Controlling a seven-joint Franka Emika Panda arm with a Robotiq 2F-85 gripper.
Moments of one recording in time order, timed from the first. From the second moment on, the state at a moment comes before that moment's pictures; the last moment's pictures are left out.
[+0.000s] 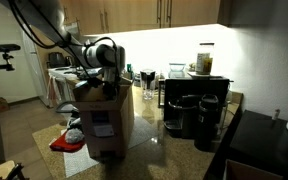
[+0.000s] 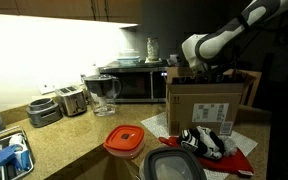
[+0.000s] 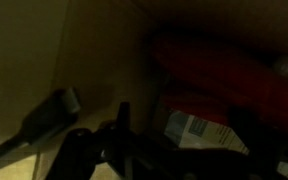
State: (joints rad) arm 0.08 0.24 -0.04 -2.02 -0.15 1.81 0.77
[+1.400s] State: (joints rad) arm 0.10 0.32 -0.05 -2.04 -0.24 2.01 0.85
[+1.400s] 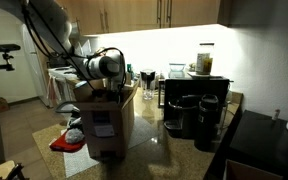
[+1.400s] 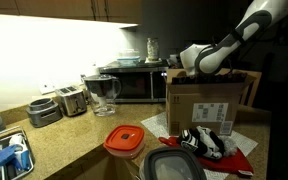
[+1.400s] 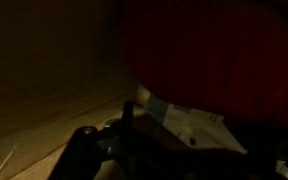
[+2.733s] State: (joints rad) arm 0.11 0.27 -0.04 -2.04 -0.24 2.00 0.85
